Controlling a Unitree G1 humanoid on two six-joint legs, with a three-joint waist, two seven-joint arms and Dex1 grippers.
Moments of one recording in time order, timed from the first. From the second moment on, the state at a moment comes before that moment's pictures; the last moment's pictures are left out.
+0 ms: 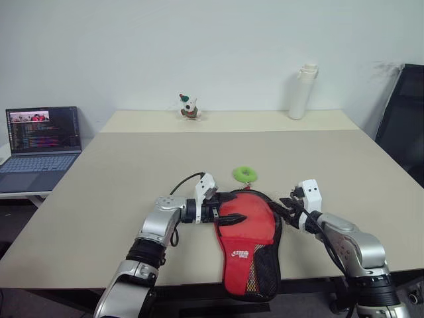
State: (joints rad) left arm -0.67 0.29 -0.09 0.46 -0.17 0.27 -1.21; right arm -0.37 -0.33 -0.06 -0.09 0.40 0.80 0.40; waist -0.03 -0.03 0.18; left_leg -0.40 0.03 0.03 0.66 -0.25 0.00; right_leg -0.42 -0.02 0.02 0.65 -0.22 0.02
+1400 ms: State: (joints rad) left arm -0.61 0.33 -0.12 0.35 -0.22 0.32 -1.19; right arm -0.54 -0.27 -0.01 0.15 0.34 0.77 0.46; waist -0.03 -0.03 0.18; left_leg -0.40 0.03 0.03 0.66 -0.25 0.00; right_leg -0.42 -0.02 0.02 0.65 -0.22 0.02
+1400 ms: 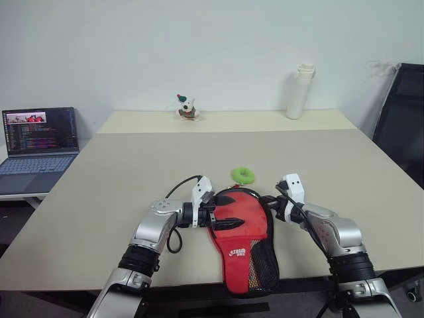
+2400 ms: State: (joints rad) left arm -0.67 0.23 -0.17 0.54 -0.17 0.17 -1.08; right arm -0.97 -0.25 -0.03 0.59 0.31 0.60 0.50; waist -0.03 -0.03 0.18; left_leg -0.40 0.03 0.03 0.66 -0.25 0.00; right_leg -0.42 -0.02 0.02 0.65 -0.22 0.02
